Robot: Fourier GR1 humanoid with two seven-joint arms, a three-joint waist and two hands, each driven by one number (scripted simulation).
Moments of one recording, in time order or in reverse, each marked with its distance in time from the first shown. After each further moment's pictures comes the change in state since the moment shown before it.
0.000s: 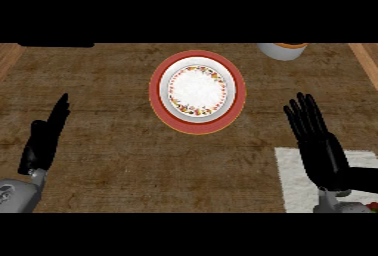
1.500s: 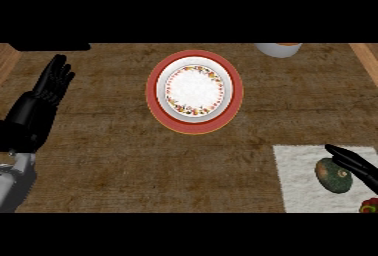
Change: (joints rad) left arm -0.079 -0.031 0.129 -0.258 0.074 -0.166 -0.046; right arm 0.311 -0.466 -0.038 -0.281 0.513 0.102 -0.352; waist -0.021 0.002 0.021
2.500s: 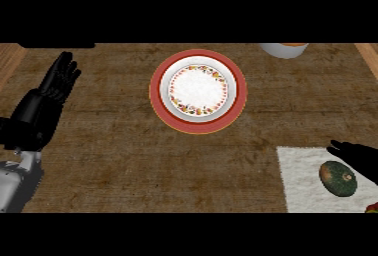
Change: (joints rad) left arm -0.016 -0.057 0.023 -0.029 -0.055 -0.030 0.047; right arm -0.079 -0.284 0.014 -0.162 0.290 0.343 0.661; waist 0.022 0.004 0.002
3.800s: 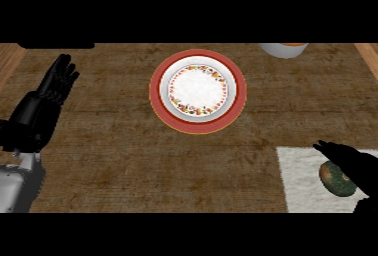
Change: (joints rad) left arm 0.024 -0.117 0.127 -0.008 -0.118 -0.125 0.028; right arm -0.156 0.276 0.084 0.493 0.468 -0.003 -0.146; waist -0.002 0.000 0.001
